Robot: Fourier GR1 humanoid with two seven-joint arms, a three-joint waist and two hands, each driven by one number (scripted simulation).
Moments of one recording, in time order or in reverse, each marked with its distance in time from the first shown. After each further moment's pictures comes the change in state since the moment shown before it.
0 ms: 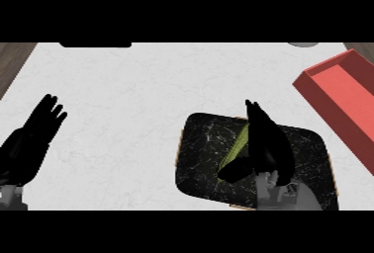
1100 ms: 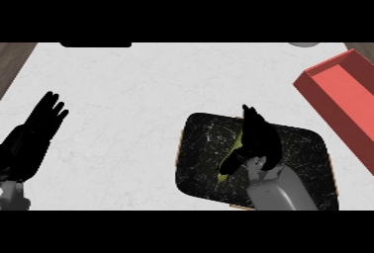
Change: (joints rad) left arm -0.024 -0.036 0.038 0.011 -0.033 -0.041 0.031; right arm -0.040 0.006 -0.042 0.216 -0.008 0.010 -0.019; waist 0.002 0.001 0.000
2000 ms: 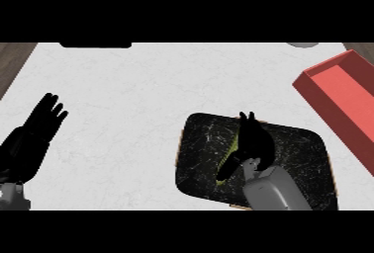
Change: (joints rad) left arm 0.011 -0.042 0.040 -0.020 -0.043 -0.028 0.028; right arm 0.013 0.000 0.014 0.104 -0.021 -0.045 -0.021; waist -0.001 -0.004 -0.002
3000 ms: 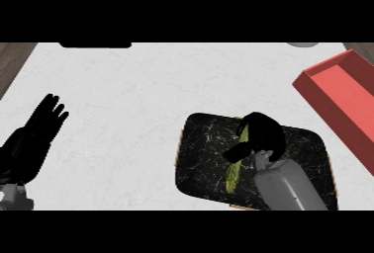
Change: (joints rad) left arm 0.000 -0.070 0.059 -0.012 -0.062 -0.062 0.022; right arm -0.026 -0.055 -0.060 0.038 0.064 0.026 -0.172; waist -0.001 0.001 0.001
